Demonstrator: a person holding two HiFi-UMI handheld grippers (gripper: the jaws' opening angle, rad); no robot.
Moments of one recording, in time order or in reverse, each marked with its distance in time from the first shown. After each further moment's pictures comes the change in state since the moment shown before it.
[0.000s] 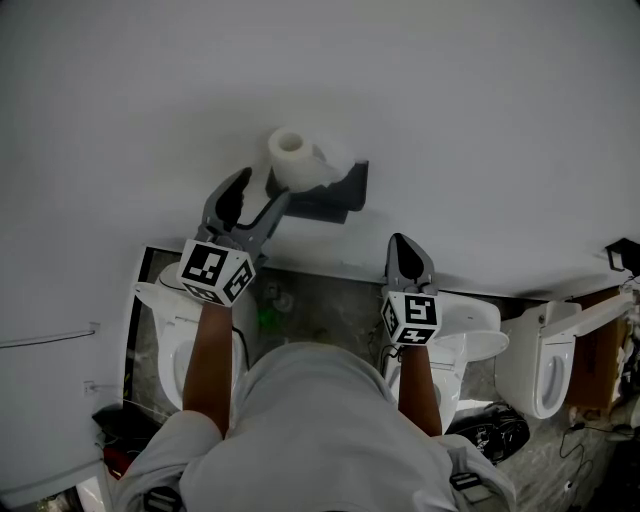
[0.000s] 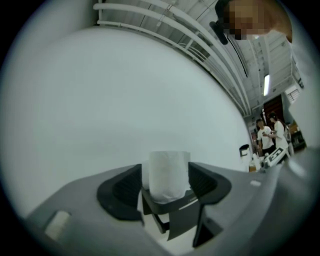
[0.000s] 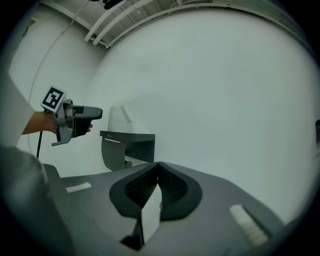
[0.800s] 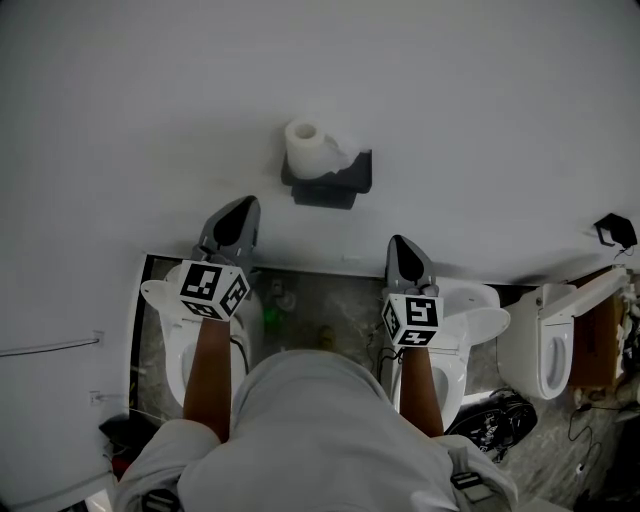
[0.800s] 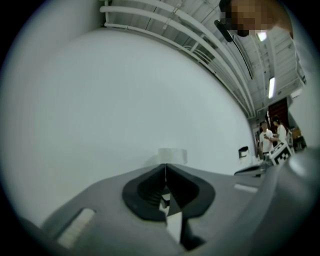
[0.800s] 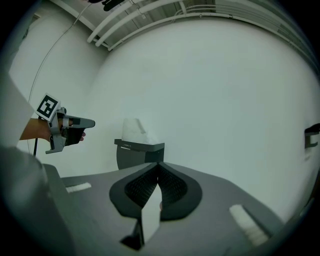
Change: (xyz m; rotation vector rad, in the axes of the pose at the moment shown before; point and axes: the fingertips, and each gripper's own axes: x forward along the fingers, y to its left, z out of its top) left arm -0.090 0.006 0.002 -0.050 0.026 0.044; right arm -0.059 0.051 0.021 -0.006 -0.024 -0.043
